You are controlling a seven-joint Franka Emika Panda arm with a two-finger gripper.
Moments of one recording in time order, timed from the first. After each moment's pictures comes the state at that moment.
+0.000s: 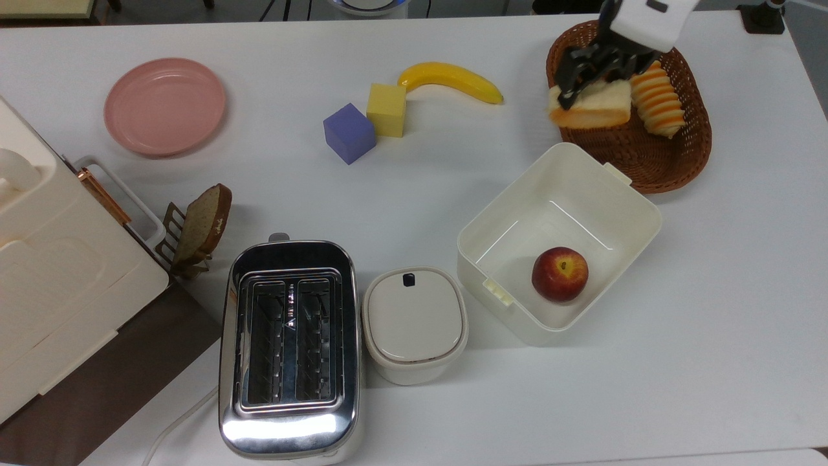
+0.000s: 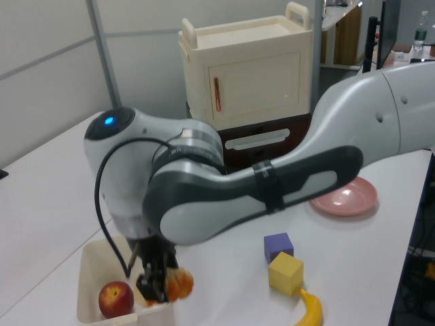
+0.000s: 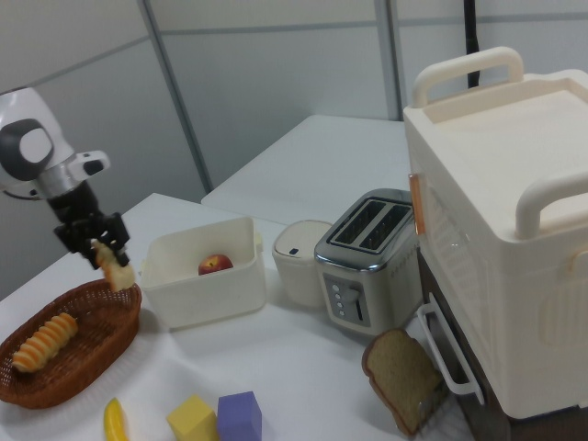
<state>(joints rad) 0.65 0.35 -0.07 -1.41 -0.12 1.70 0.19</state>
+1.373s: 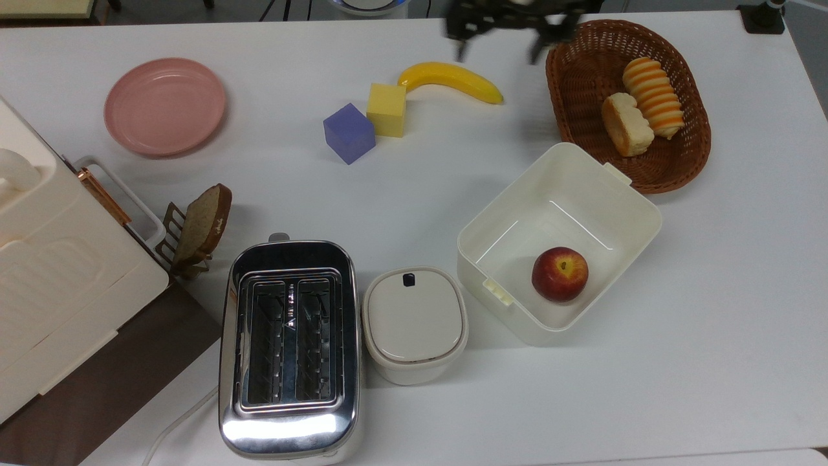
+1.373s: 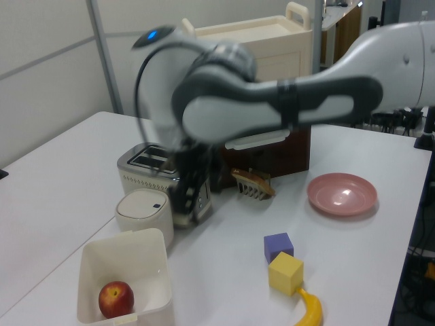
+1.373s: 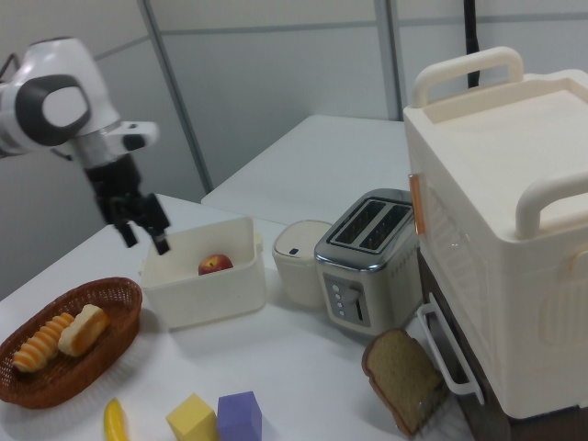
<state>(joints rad) 0.43 0.19 -0.11 -1.42 -0.09 1.52 0.30</state>
